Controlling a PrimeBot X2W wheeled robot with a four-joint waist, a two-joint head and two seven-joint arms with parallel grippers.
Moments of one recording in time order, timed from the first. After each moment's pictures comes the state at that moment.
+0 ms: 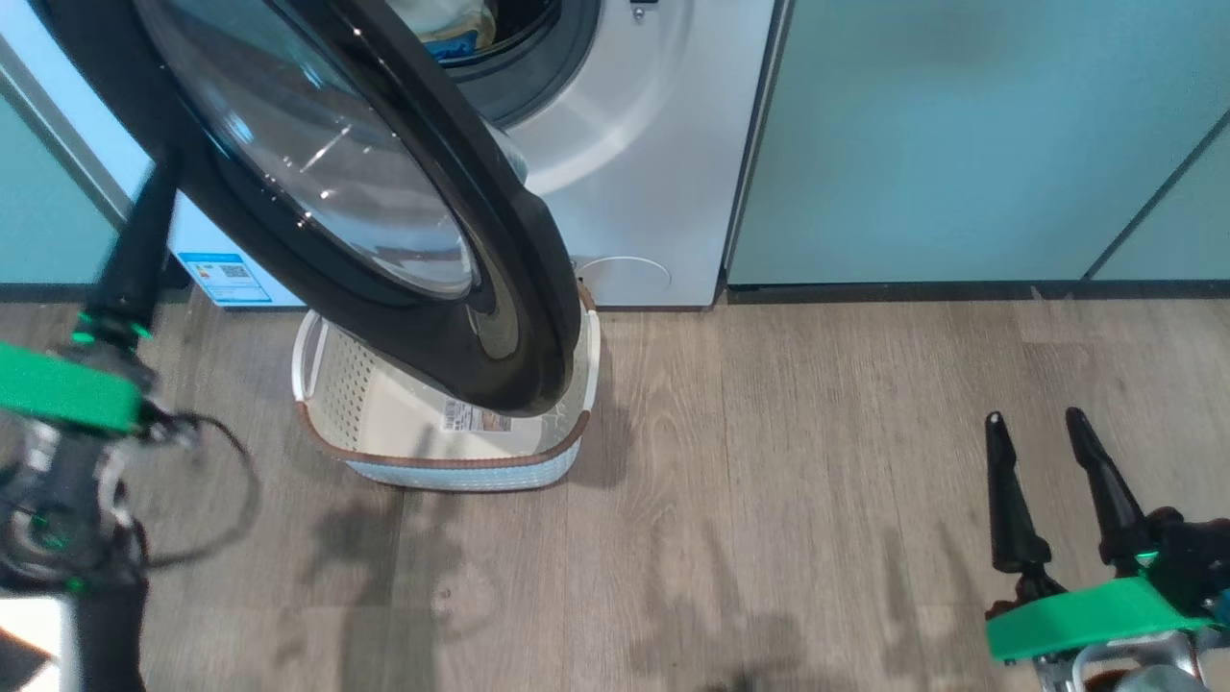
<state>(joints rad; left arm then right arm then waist) -0.26 0.18 0.35 -0.15 -1.20 -0.12 0.33 -0.01 -0.05 0.09 0.06 0.19 0.13 -0.25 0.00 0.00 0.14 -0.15</state>
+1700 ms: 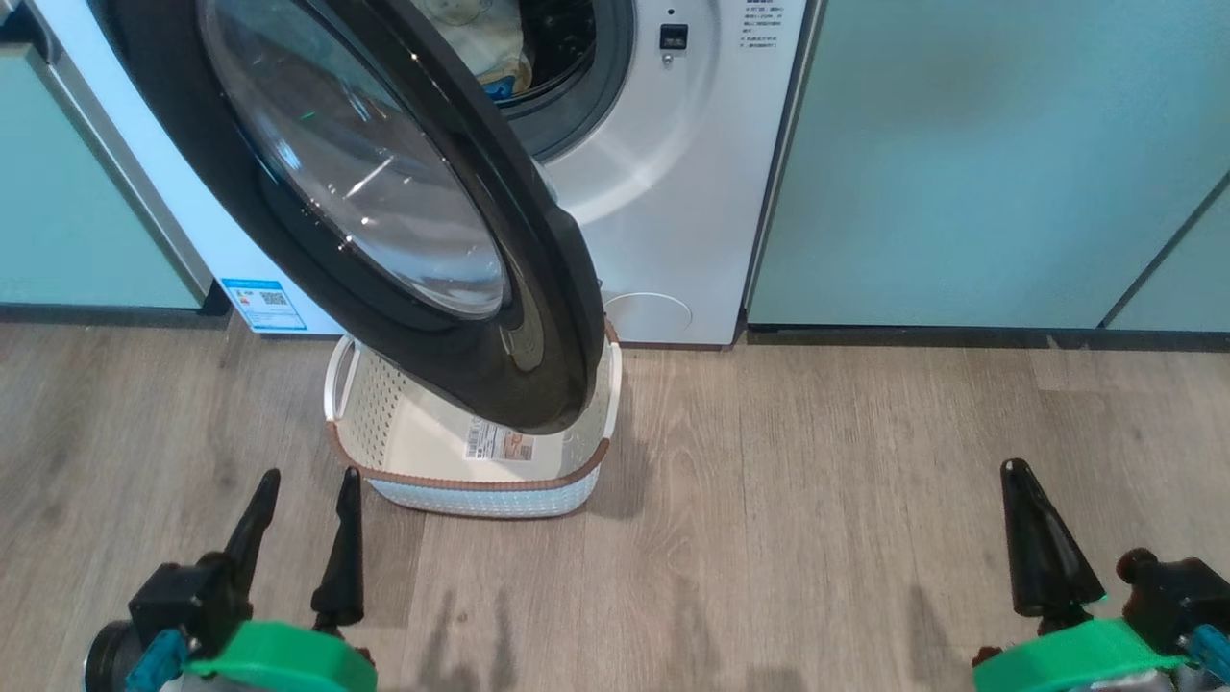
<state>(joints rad) 0.21 0.15 0.03 -0.17 -0.25 0.08 -0.13 0.06 -0.05 0.10 0.07 0.18 0.13 -0.25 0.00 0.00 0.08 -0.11</state>
